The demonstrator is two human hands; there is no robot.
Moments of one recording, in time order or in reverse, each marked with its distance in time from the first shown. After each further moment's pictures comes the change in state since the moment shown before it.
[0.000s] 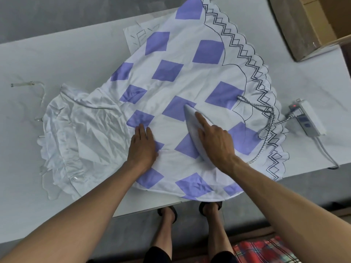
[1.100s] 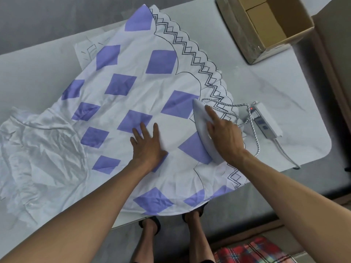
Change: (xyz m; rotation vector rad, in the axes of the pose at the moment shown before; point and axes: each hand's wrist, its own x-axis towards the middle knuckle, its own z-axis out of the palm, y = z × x) left_hand 0.038 0.163 -0.019 -0.023 -0.059 0.005; right_hand 0.025 0.160 -0.054 0.038 0.100 0.101
